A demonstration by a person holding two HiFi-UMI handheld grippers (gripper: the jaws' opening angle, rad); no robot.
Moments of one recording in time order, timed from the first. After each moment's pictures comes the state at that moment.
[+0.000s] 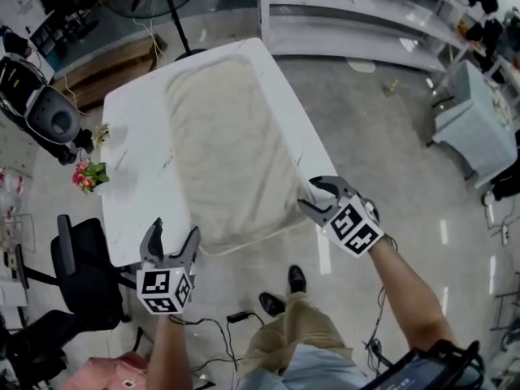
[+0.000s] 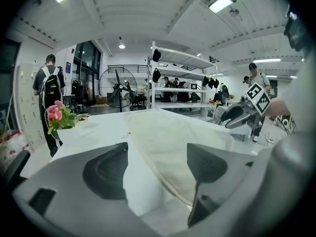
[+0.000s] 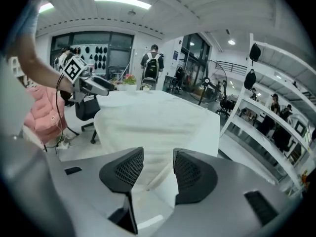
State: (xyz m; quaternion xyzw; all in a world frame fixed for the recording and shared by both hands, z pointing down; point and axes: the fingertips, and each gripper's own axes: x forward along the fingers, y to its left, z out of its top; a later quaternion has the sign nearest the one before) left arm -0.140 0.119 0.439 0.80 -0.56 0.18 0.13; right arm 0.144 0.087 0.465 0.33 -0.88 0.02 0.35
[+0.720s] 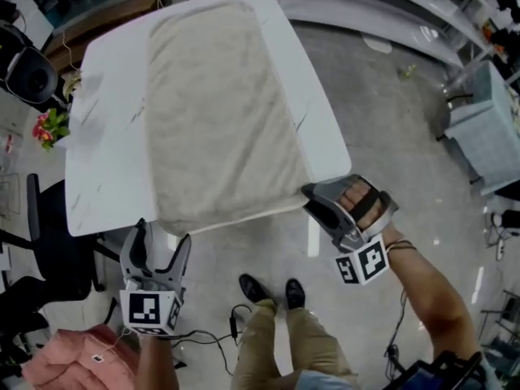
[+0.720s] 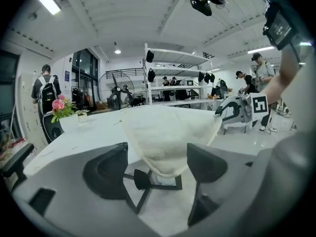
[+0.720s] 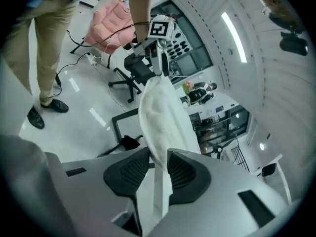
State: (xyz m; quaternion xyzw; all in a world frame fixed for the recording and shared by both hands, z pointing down) left arm -0.099 0.176 0.488 0.80 -0.57 0.20 0.09; right arm 0.149 0.141 0.519 0.17 -0.77 -0.46 0.40
